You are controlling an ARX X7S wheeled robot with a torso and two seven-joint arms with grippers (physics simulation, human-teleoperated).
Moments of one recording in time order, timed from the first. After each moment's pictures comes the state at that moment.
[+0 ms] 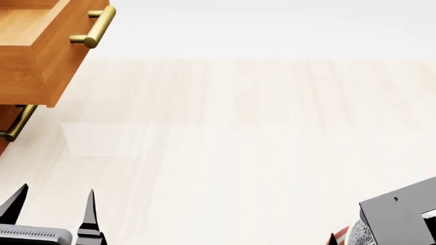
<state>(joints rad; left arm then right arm) -0.16 -0.38 0.36 0.12 -0.28 -0.03 -0.37 1.10 1.31 -1.28 -0.55 1.43 0.51 0.68</state>
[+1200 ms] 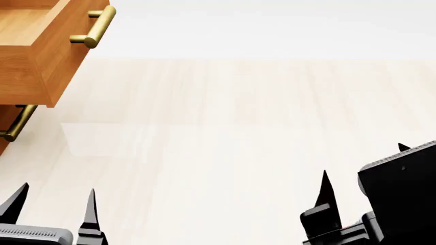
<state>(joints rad) -0.16 -0.39 0.37 0.13 -0.28 -0.03 -0.38 1.18 1.33 -1.19 -0.69 1.30 0.46 0.76</state>
